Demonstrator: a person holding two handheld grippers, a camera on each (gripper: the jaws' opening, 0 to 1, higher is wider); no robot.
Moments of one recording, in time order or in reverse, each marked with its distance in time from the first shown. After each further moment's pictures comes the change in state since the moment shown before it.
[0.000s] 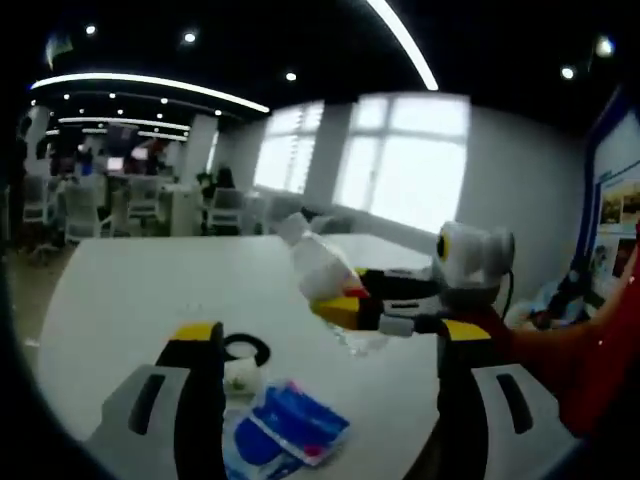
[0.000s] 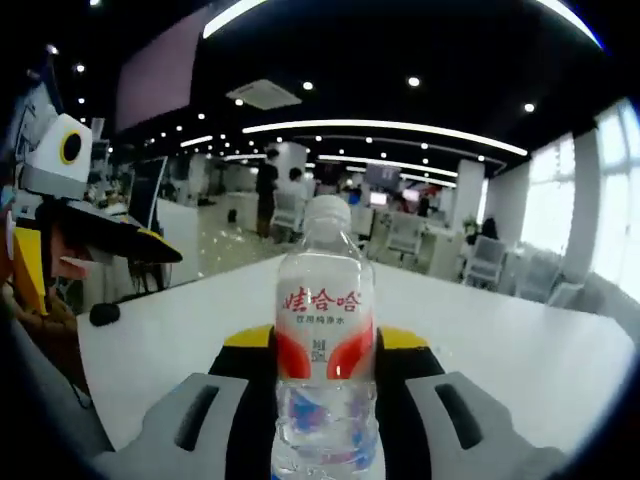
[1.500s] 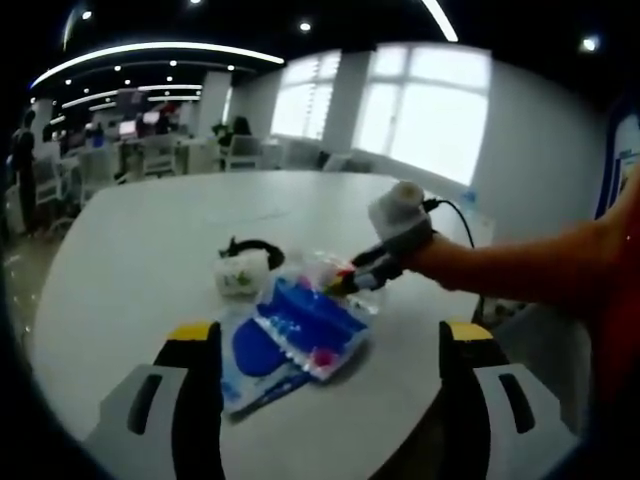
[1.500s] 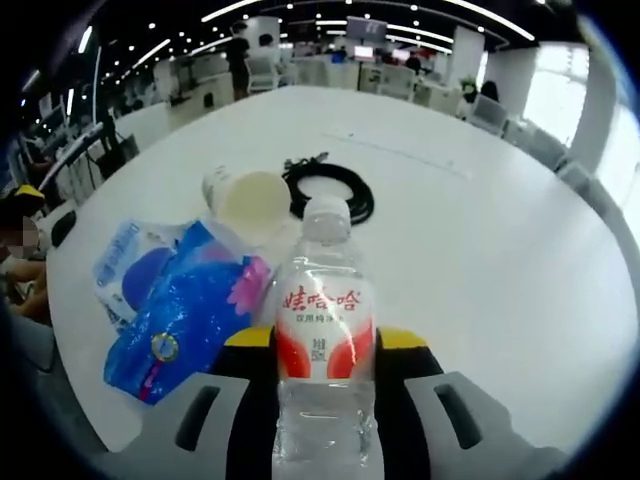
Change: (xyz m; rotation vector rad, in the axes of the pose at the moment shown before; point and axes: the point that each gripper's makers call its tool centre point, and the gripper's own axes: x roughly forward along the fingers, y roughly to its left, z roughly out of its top) left arm -0.026 0.014 -0.152 0.024 0.260 0.116; right arm 0.018 -0.021 -0.257 0.155 0.690 0.006
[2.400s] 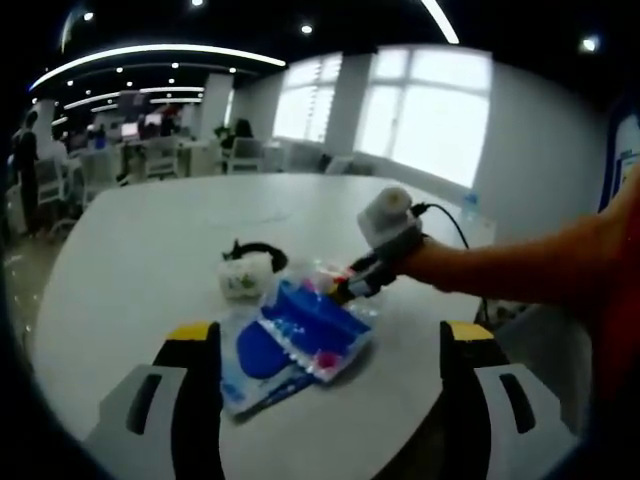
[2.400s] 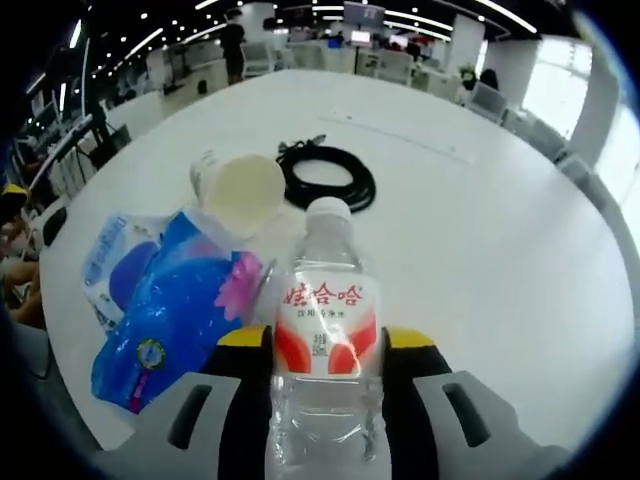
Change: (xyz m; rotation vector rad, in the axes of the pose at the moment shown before) left arm -0.003 0.003 0.002 -0.002 -0.013 0.009; right arm 0.014 0.000 -0.007 -0.001 0.058 -0.019
